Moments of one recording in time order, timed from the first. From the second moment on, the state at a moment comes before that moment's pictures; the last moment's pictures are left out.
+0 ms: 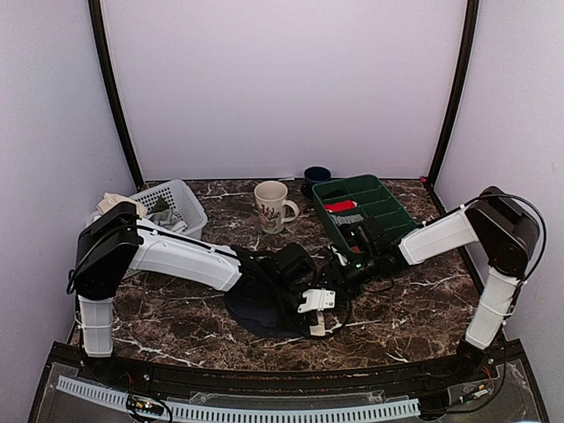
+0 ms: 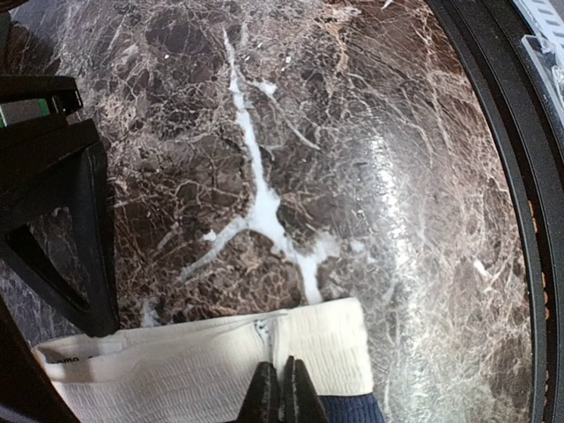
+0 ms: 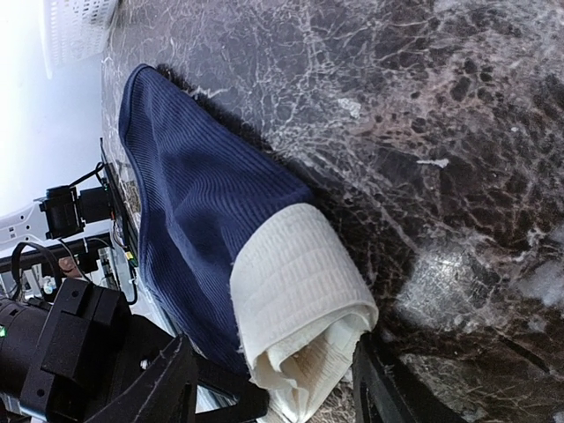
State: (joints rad) left arm -1.14 2.02 1.30 -0.28 0.26 0.51; right arm 0.67 1.80 0.83 0.00 -0.74 0.65
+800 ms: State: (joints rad) left arm -1.14 1.92 1.21 -0.21 0.34 0.47; right arm 0.67 1.82 0.84 0.02 -0.75 0.65
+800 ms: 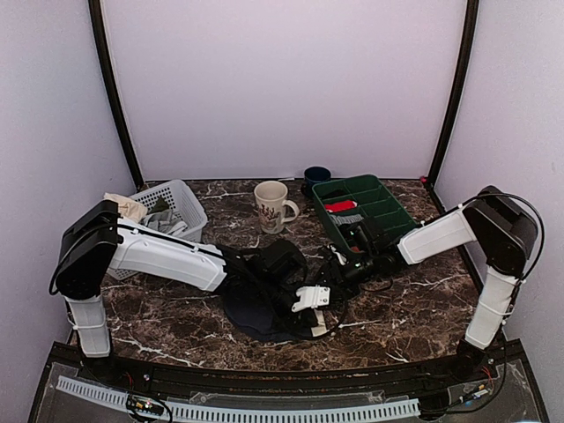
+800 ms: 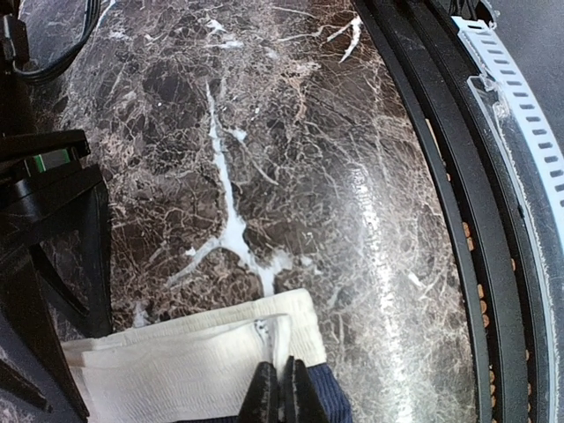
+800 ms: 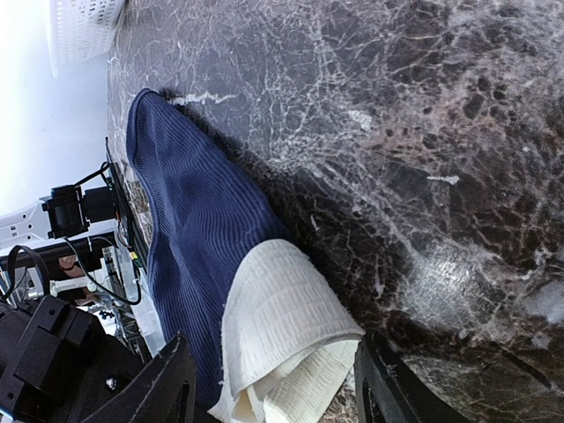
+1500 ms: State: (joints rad) left arm -1.17 2.02 1.23 -0.18 0.39 0.43; right arm 0.66 1.84 0.87 0.01 -0.76 0.65
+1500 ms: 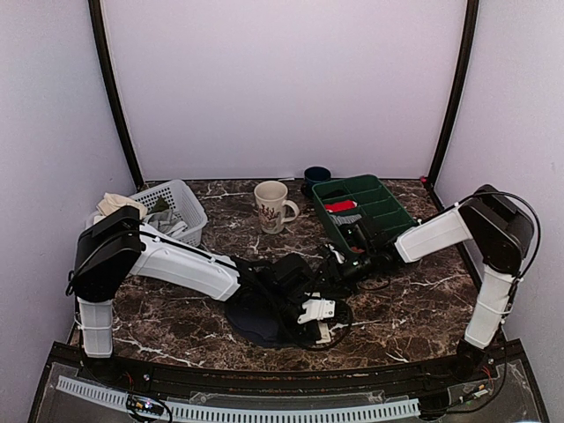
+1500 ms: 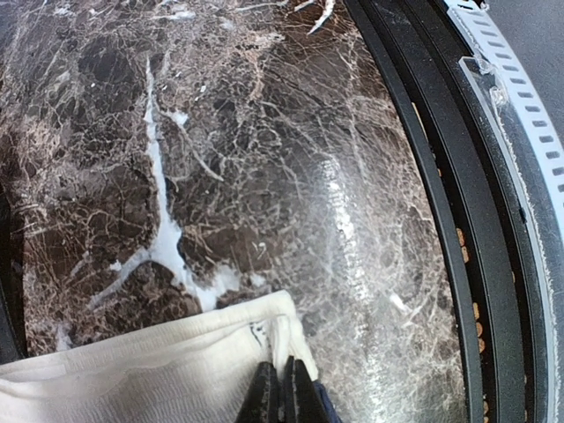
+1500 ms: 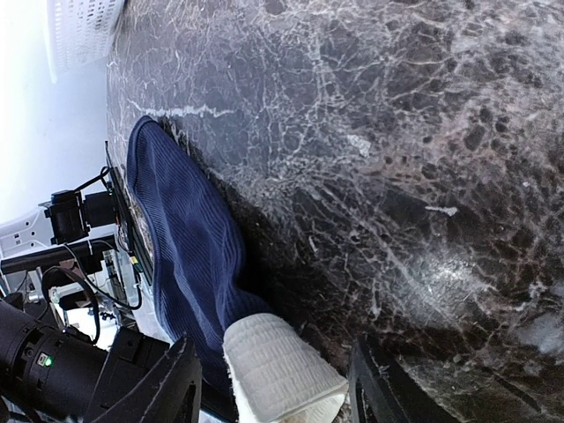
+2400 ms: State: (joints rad) left arm -1.15 2.02 1.21 -0.17 0.45 0.40; right arm 0.60 1.65 0.96 -0.34 -0.72 0.53
